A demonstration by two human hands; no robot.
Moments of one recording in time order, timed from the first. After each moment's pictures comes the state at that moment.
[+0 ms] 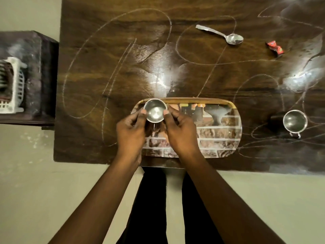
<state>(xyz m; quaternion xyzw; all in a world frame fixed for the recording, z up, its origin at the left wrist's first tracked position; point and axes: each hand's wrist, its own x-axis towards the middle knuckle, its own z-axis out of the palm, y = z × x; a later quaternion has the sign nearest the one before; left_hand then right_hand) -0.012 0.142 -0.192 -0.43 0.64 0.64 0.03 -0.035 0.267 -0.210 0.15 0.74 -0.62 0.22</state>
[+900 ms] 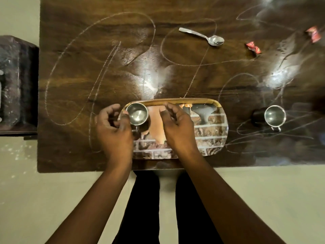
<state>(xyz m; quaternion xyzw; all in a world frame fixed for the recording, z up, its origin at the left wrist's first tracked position) -0.019 0.148 -0.179 -0.41 0.74 0.52 -0.10 -0.048 0.289 -0.193 0.18 0.76 -0.59 0.20</state>
